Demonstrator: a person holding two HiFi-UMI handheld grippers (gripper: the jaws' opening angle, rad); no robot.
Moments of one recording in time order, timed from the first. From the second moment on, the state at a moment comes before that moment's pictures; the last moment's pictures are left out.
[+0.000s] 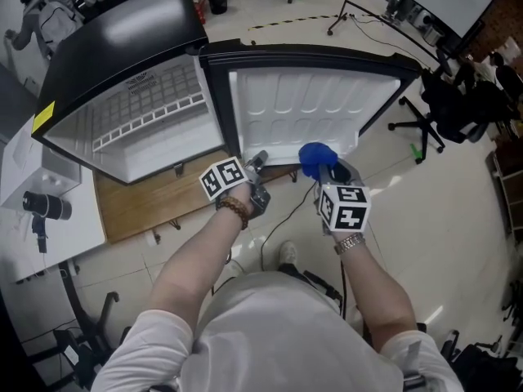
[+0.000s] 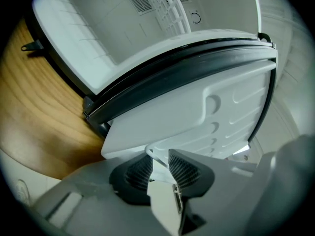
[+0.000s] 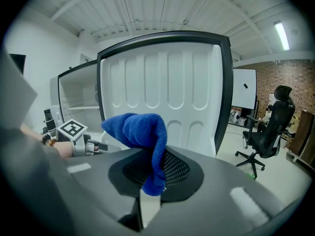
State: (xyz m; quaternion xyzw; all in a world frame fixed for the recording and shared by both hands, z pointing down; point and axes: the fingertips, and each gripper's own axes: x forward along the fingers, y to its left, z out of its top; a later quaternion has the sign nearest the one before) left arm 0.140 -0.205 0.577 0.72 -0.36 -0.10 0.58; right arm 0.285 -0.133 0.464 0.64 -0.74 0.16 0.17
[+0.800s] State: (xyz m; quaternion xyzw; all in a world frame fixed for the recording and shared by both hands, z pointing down) left arm 0.118 -0.183 0.569 0.72 -0.35 -0.12 0.58; right arm 0.236 -0.144 0.439 0.60 -0.77 0.15 0.16
